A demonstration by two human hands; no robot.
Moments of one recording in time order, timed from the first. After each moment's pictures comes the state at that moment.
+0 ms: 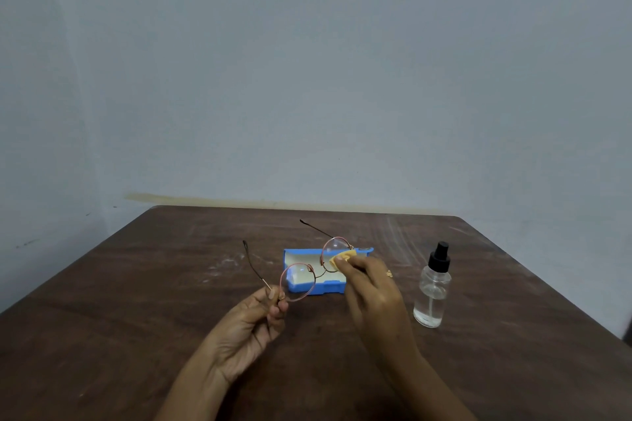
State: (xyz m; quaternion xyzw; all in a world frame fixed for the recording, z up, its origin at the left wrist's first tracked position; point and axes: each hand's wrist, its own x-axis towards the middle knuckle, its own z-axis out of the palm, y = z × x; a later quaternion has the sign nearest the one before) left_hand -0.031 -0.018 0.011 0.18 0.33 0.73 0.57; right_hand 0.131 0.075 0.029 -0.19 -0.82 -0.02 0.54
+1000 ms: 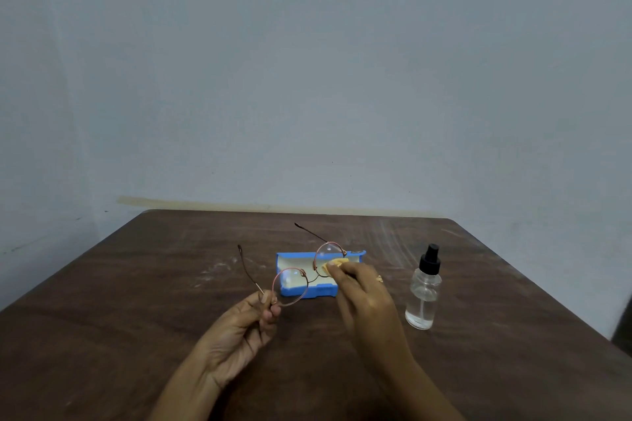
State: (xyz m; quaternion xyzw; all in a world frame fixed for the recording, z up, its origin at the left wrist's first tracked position) left_hand -0.030 -0.017 0.011 0.17 0.33 0.74 0.56; right_hand 0.136 0.072 0.031 -0.21 -0.84 -0.02 0.50
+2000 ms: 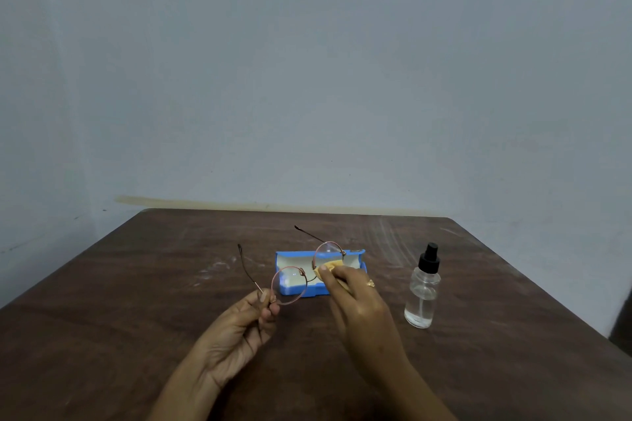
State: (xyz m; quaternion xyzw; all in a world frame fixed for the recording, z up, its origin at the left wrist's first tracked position) left_hand -0.027 -0.019 0.015 0.17 0.34 0.73 0.57; right_hand 0.135 0.063 0.032 -0.20 -0.85 -0.08 0.48
